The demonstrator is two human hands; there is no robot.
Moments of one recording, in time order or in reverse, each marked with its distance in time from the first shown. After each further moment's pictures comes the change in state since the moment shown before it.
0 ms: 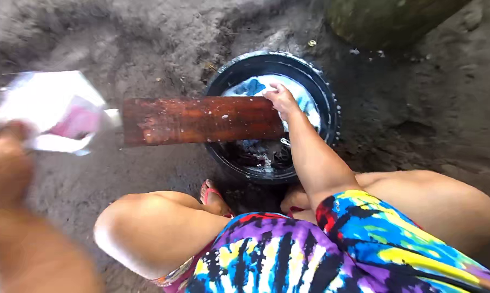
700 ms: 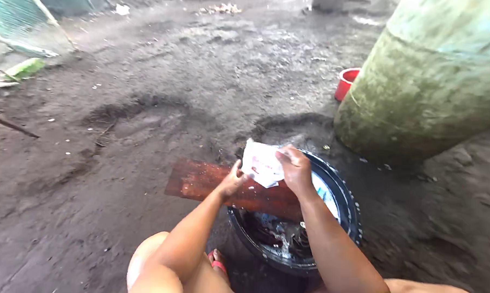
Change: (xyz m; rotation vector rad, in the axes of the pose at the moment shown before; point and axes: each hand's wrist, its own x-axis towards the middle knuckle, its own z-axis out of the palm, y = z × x) left_hand 0.028 0.103 0.230 -1.000 -0.744 -0.053; right_hand -0.102 -0.139 0.054 -0.092 0.156 -1.039
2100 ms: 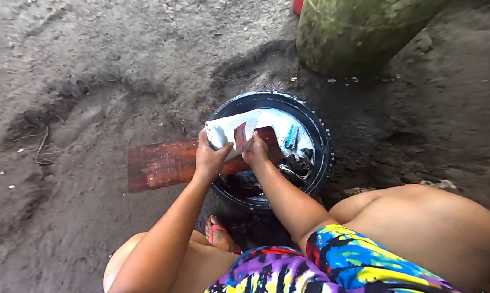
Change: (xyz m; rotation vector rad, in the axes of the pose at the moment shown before) left_hand -0.015 0.034 0.071 0.226 0.268 0.074; right_hand -0.079 0.116 0.061 1.214 0.858 1.160
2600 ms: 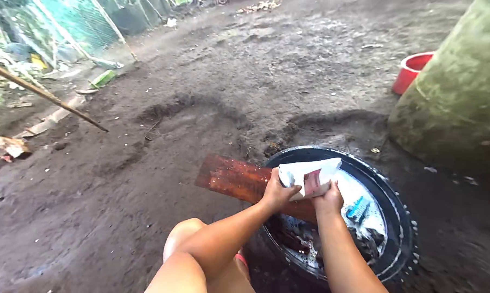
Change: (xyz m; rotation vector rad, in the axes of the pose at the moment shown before) left_hand -0.006 -0.008 0.005 -0.298 0.002 -0.005; right_hand -0.018 -0.027 0.019 -0.110 -0.064 -0.150
